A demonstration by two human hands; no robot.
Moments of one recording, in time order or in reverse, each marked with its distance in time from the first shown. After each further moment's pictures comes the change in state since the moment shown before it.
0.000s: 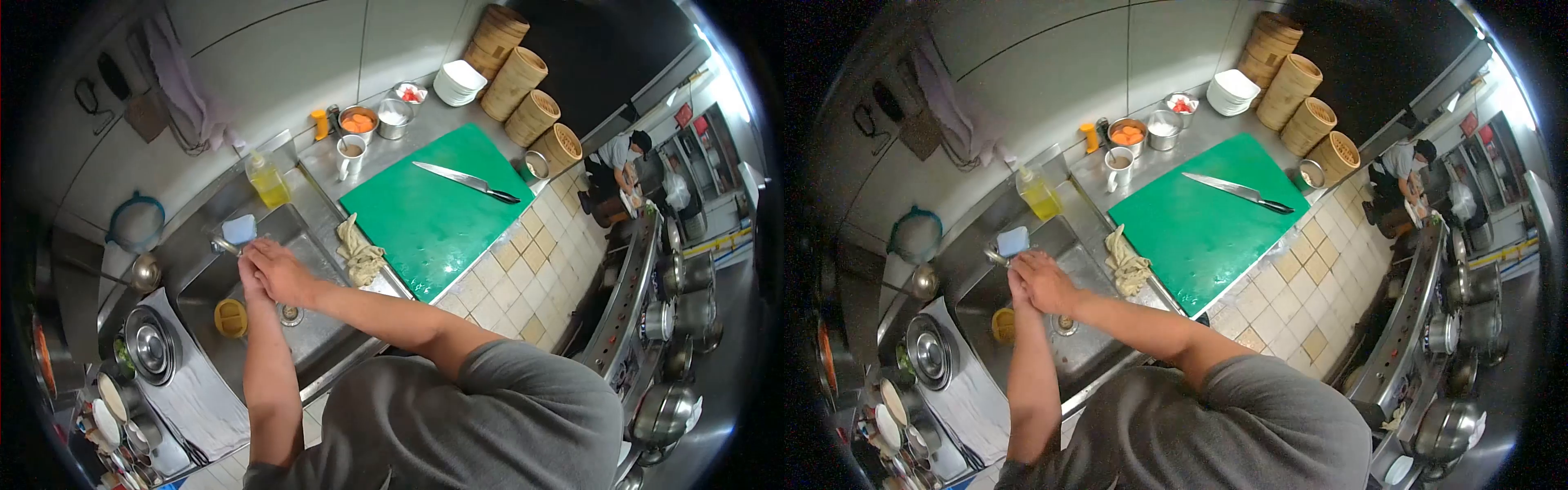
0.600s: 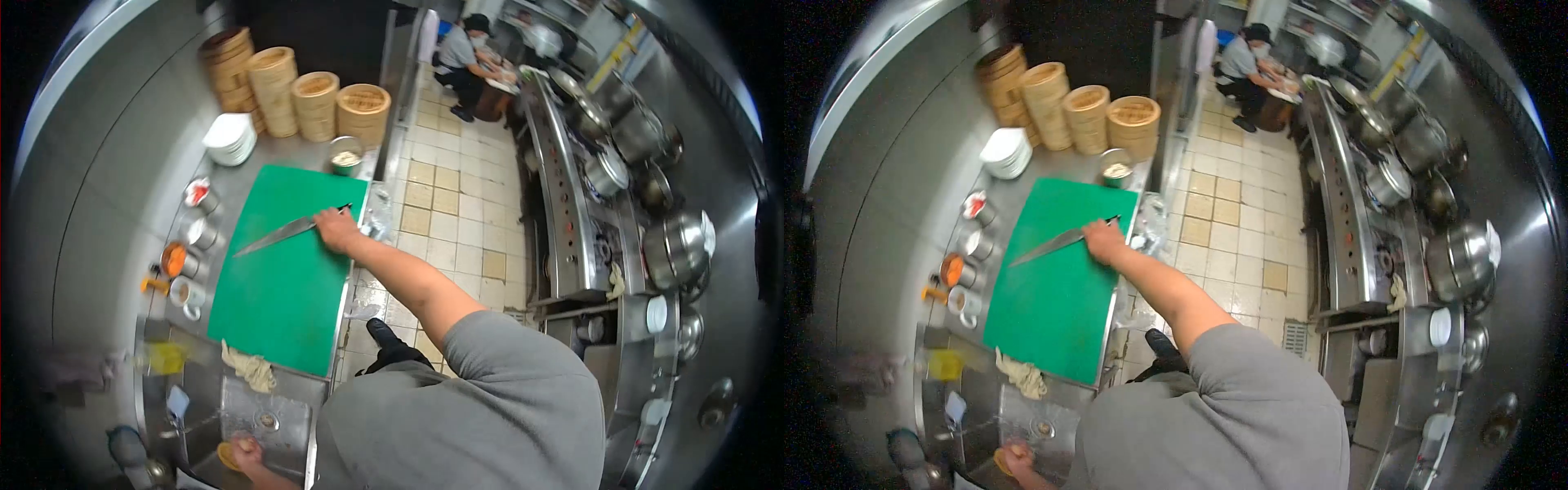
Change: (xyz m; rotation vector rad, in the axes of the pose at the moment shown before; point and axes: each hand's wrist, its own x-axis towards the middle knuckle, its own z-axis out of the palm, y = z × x) left_hand -0.079 -0.022 -0.102 0.720 0.812 -0.333; right_hand -0.211 0.329 -0.443 -0.752 0.049 0.964
